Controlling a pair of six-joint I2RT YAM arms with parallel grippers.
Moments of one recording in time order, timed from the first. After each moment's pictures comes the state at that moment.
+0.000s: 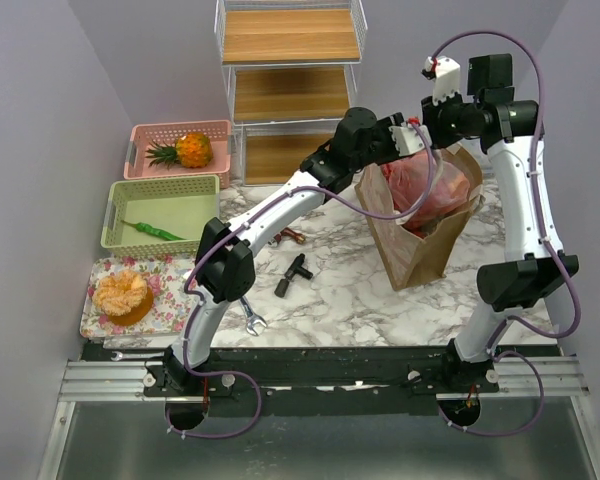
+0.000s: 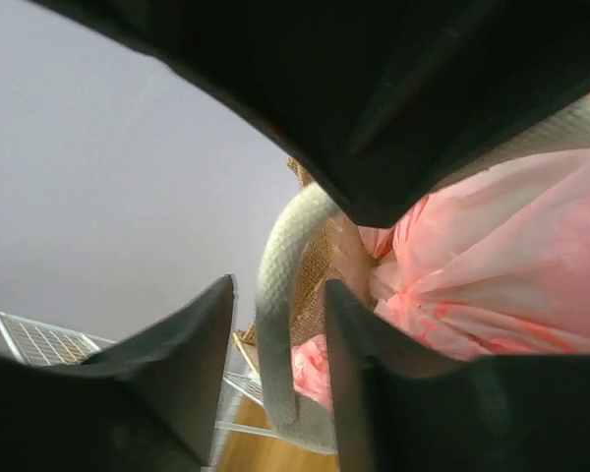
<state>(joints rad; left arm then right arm) -0.79 2.19 2.17 -0.06 0.19 0.66 0.11 1.79 2.20 -1.11 -0.29 -0.33</state>
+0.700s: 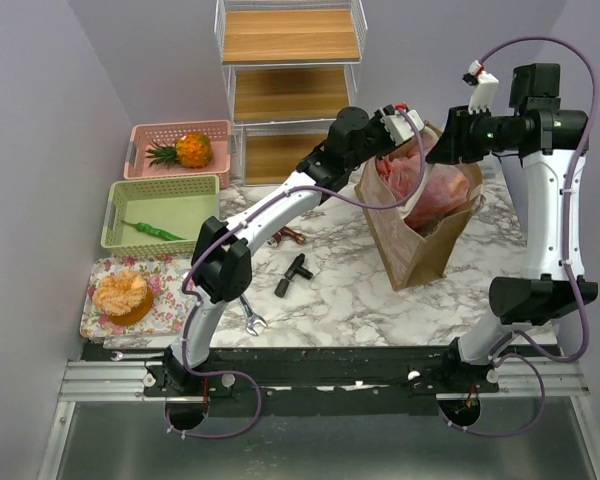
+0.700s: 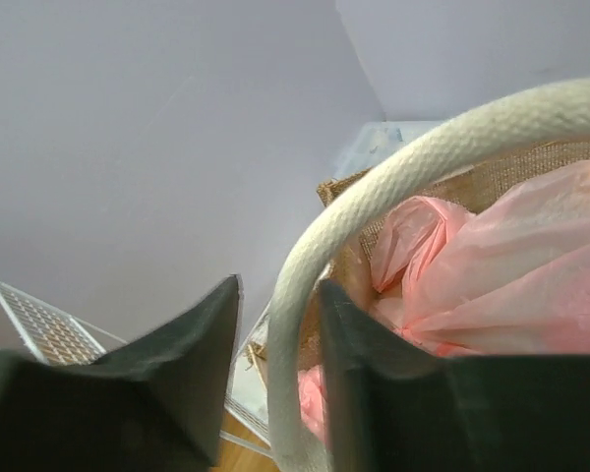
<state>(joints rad) -0.78 2.17 2.11 0.09 0.15 0.49 -0.05 1.69 2.18 -1.31 -0.58 -0.17</state>
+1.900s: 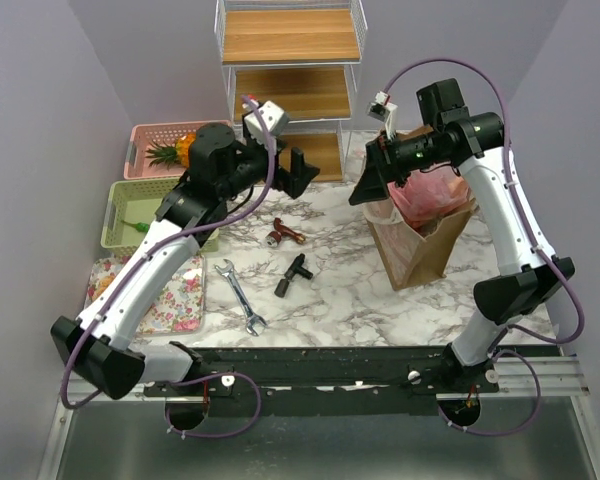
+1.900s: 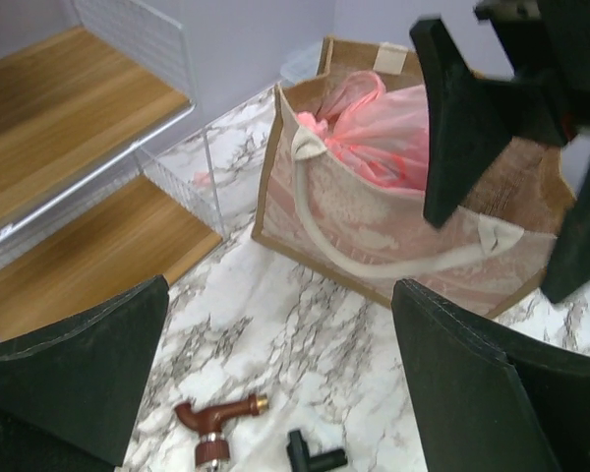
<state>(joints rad) -0.55 1.33 1.44 -0.22 0.31 -0.05 0.33 1.70 2.05 -1.29 -0.92 -0.21</state>
